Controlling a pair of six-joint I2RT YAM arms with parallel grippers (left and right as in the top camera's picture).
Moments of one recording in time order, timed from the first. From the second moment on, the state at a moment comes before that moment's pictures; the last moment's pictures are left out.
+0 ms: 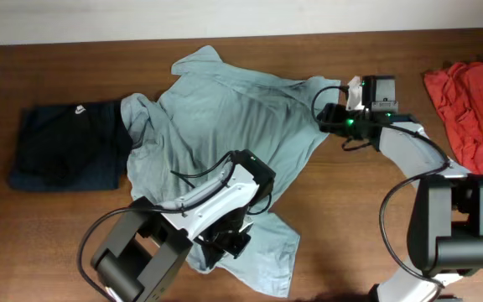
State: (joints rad) left arm -0.80 1.91 1.30 -1.61 0.17 -0.13; right arm -0.02 1.85 1.17 -0.30 -0.29 0.28
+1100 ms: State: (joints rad) left arm -0.74 1.91 1.30 -1.63 -0.07 -0.28; right arm -0.06 2.01 1.23 -0.36 -0.13 0.40
